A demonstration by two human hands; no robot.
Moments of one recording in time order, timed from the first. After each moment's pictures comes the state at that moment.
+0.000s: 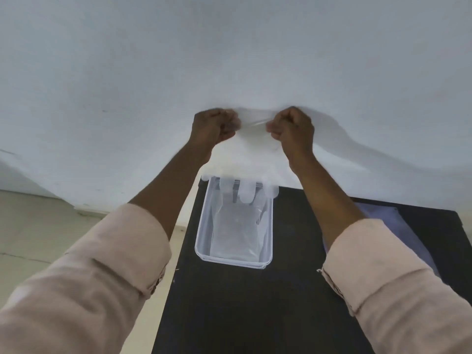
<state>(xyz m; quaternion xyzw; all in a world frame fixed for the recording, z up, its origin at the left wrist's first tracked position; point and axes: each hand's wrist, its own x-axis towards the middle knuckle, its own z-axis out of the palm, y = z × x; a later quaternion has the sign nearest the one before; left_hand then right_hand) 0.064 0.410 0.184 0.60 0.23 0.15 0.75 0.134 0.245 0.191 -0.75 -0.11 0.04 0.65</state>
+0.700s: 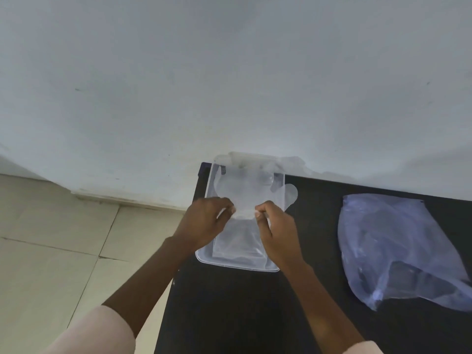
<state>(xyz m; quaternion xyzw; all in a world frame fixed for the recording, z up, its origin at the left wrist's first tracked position) -0.045 0.388 0.036 0.95 0.07 0.03 0.31 0.016 0.203 0.035 -0.88 -0.26 0.07 0.40</state>
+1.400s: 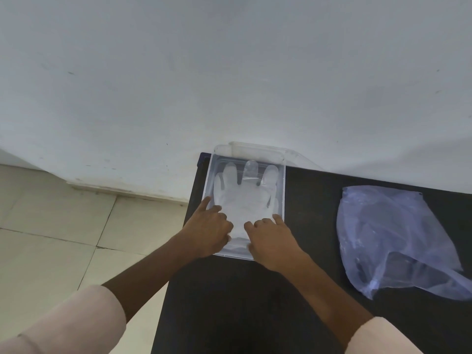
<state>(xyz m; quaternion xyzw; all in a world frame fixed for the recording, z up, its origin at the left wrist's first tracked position) -0.062 0.369 0.029 0.97 -0.08 -0.23 -0.01 0.001 0.207 0.048 -0.86 -0.43 0.26 -0.08</state>
